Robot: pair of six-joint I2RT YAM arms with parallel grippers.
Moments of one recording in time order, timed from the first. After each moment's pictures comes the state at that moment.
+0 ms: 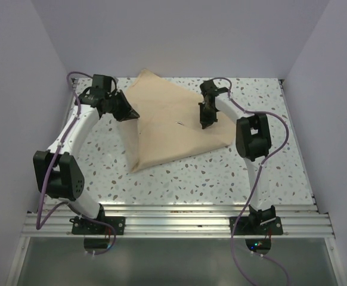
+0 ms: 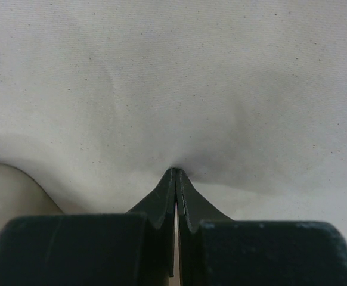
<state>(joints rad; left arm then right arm) -0.13 1.60 1.43 -0.72 0.37 -0.69 0.33 2.34 1.96 -0.88 0.00 0.35</state>
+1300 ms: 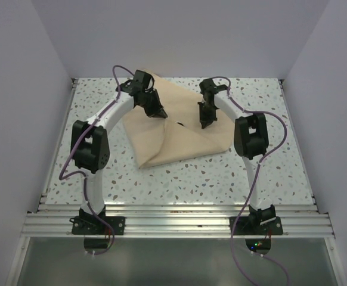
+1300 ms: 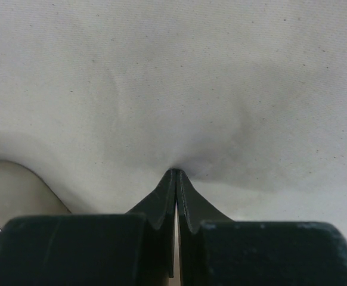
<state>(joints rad) -0.35 2.05 1.80 -0.72 0.36 -0.72 0.33 2.39 2.06 -0.97 -0.02 0.33</state>
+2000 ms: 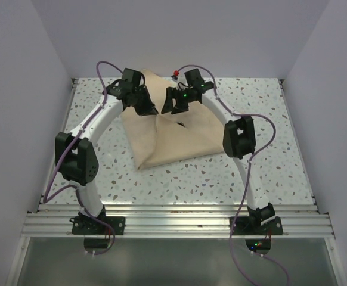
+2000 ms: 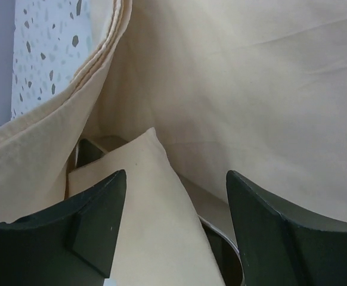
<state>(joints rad) -0.33 1.84 1.68 -0.73 0.22 -0.72 0.42 2.53 2.37 -0.71 -0.62 0.29</state>
